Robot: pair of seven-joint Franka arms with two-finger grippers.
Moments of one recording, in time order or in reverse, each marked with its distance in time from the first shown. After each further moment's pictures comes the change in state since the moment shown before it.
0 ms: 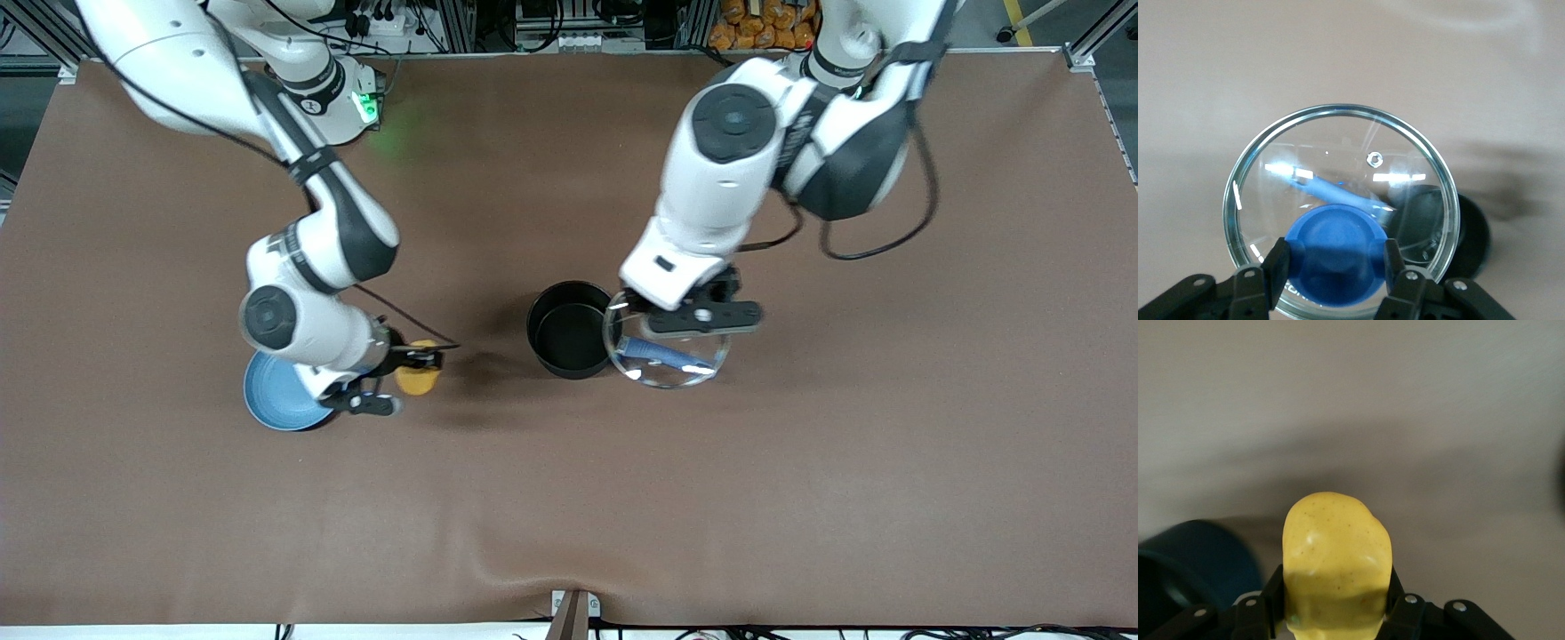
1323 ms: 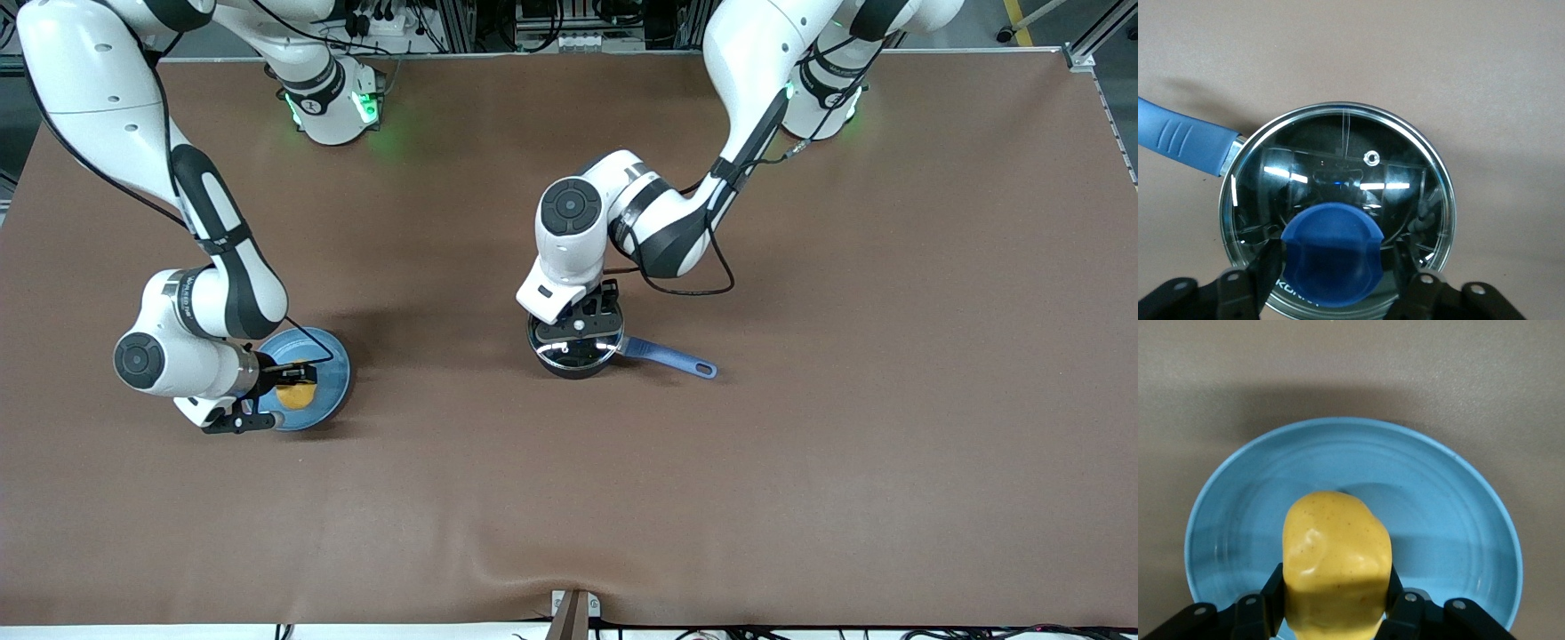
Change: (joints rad) left arm -0.222 0.313 -0.017 -0.033 -0.020 0.282 -0.271; right arm -0.161 0.064 -0.309 -0.139 -0.008 0.088 -0.684
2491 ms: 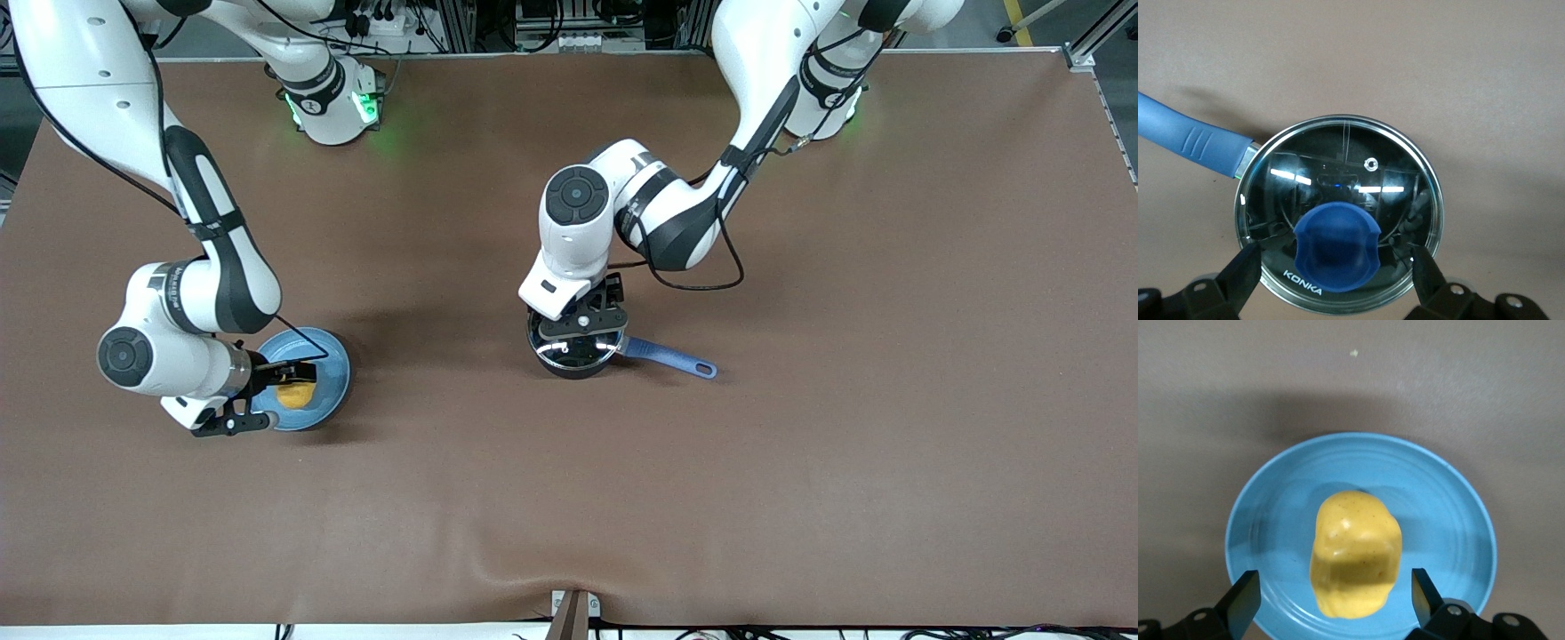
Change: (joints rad) left arm 0.009 -0.033 -0.001 -0.001 -0.002 -0.008 -0.015; right arm 0.015 -0.045 0.002 0.010 -0.026 -0.047 0.000
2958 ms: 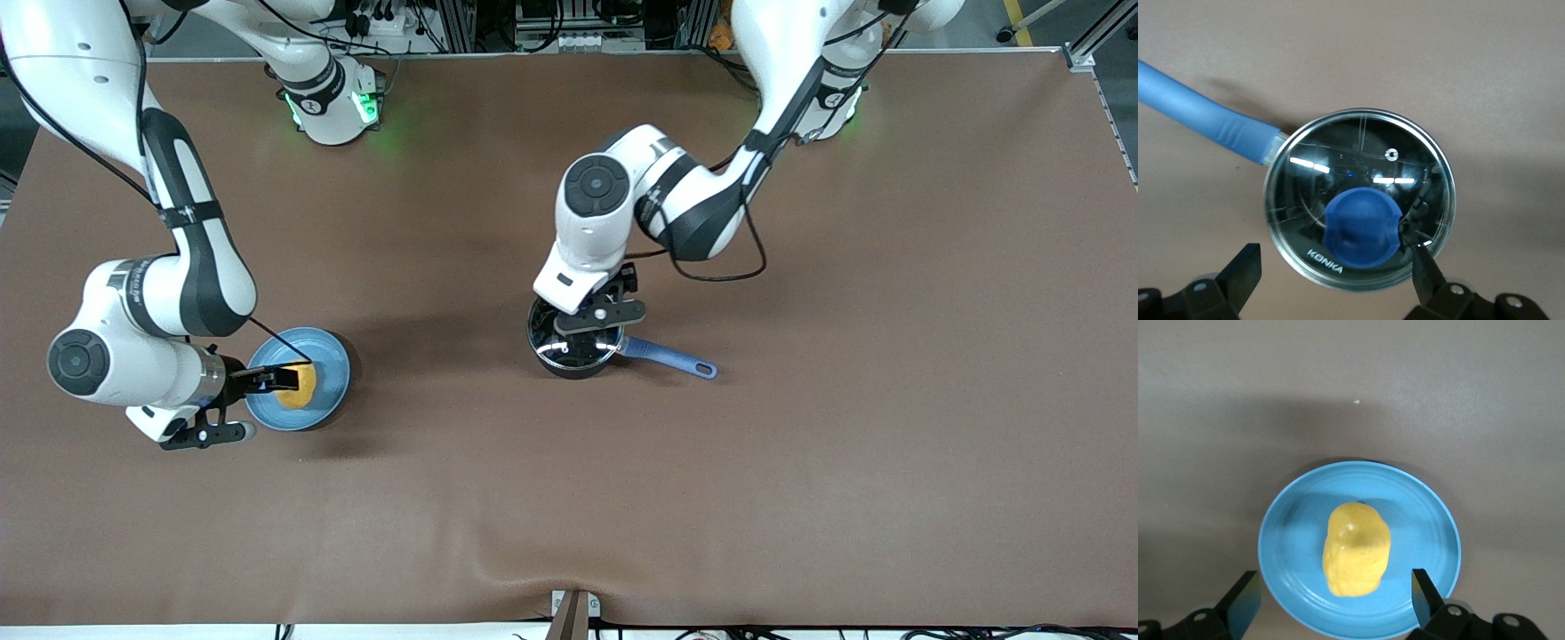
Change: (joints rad) left arm 0.018 -0.045 -0.008 -0.028 -0.014 -0.044 0.000; right arm 0.002 -0.013 0.000 0.133 -0.002 -0.136 0.000
